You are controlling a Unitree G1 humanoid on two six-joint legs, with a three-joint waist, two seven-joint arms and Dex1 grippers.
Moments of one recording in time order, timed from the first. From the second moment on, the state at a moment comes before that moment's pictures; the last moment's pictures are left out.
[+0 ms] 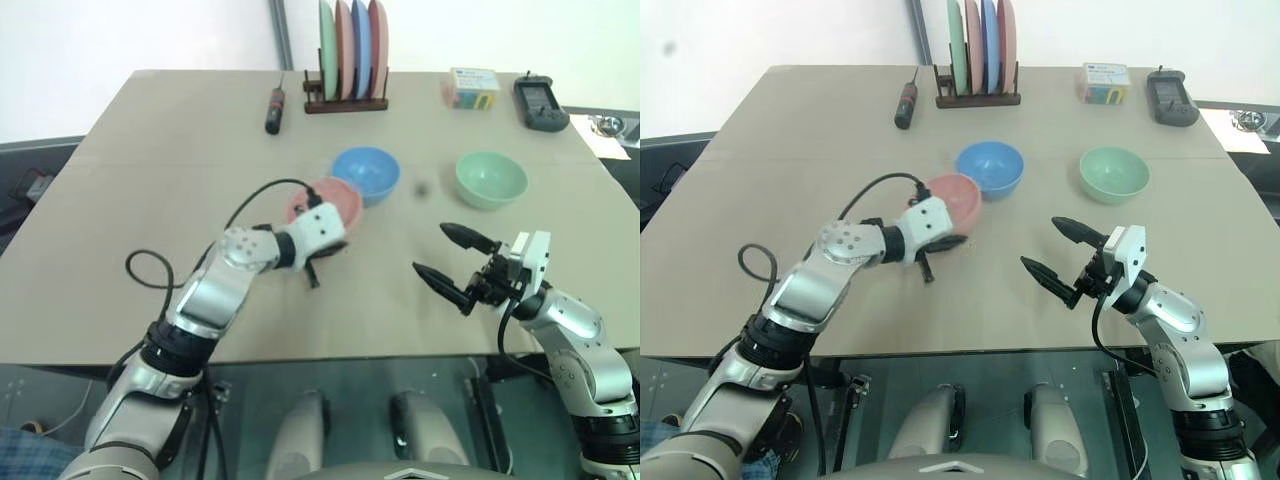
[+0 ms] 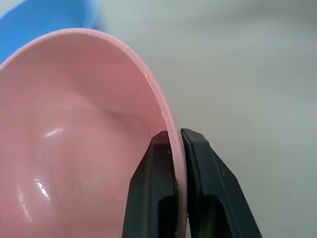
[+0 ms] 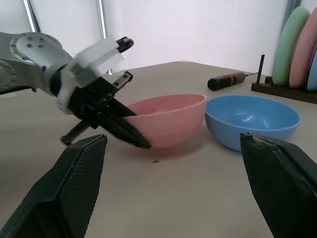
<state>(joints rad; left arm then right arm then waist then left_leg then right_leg) -0.54 0.61 -0.35 -0.28 0.00 0.56 -0.91 -0.07 -0.44 -0.04 -0.31 0.53 0.12 0.83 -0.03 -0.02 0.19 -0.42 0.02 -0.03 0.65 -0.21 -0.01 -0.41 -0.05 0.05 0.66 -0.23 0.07</state>
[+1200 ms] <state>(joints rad) -0.17 0.45 0.10 -0.43 -0.38 0.46 -0.84 -0.25 -0.60 -0.08 -0.01 0.32 0.04 0.82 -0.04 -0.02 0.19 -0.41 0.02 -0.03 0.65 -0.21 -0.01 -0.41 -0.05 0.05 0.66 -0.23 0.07</state>
